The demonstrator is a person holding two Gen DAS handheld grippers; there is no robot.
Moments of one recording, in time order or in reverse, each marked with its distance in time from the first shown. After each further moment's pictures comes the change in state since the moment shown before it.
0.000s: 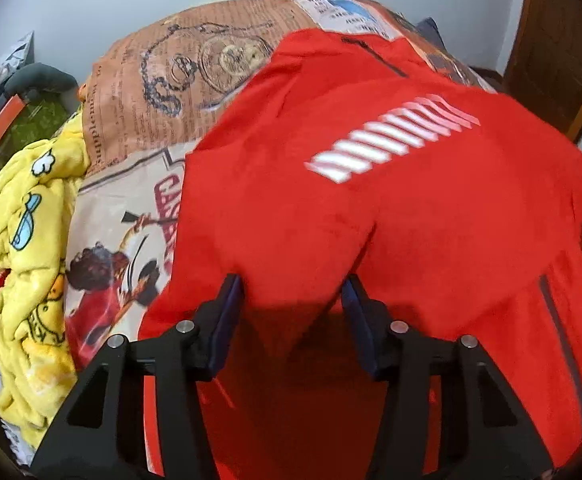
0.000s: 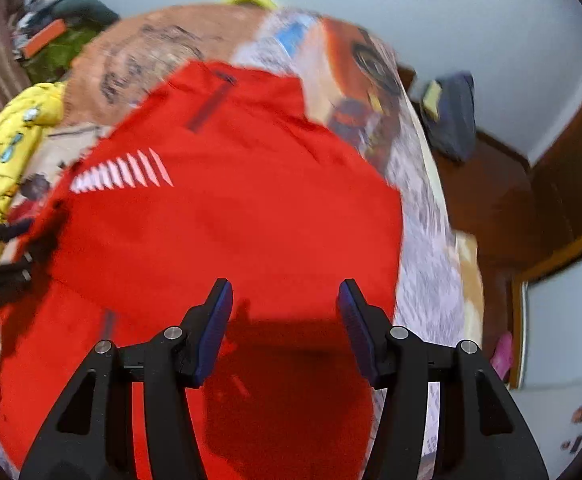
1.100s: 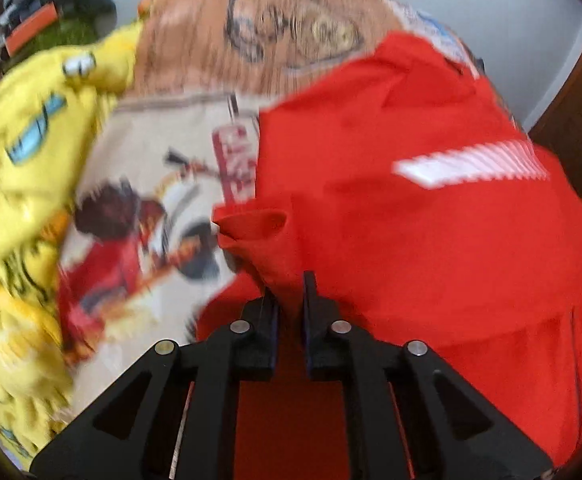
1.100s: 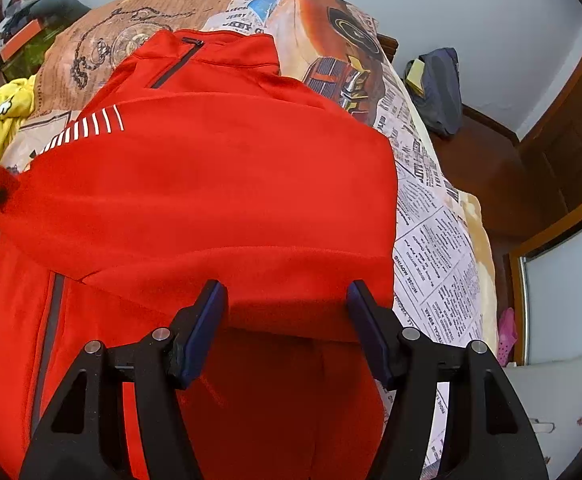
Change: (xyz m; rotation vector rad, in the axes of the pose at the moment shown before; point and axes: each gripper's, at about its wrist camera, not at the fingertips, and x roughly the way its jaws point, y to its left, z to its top) left arm 0.028 0.093 -0.019 -0.259 0.069 -0.081; right arm 0.018 0.001 -0.019 0.007 -0.012 -0.054
